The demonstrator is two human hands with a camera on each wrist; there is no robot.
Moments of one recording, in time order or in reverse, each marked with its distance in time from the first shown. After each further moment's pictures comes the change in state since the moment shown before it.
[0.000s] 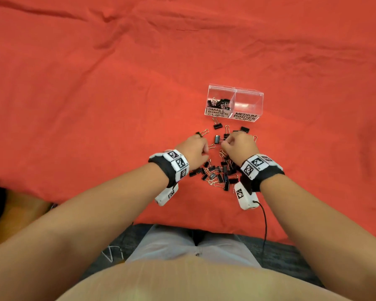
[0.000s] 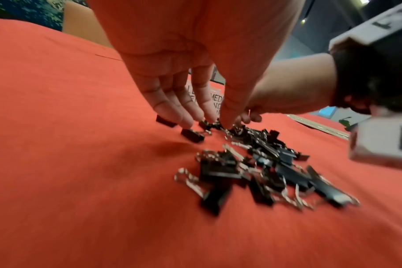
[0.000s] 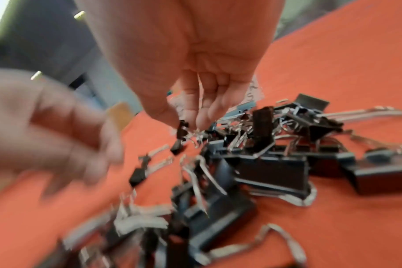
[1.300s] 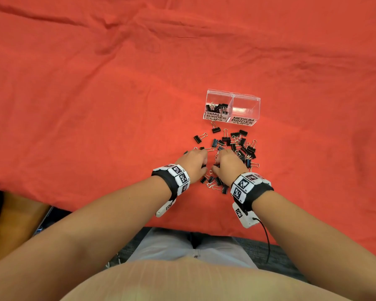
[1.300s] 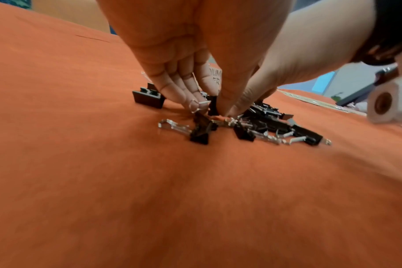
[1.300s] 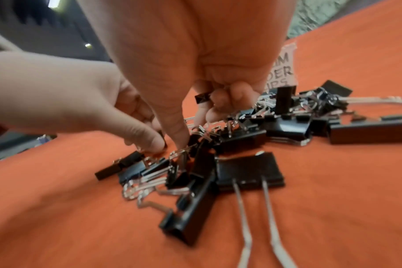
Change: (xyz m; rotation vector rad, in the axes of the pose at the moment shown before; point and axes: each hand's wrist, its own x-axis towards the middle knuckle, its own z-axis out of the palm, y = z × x) left_hand -0.010 -0.003 0.029 -0.020 0.036 0.035; right_hand -0.029 0.000 0.035 -0.168 -0.168 -0.059
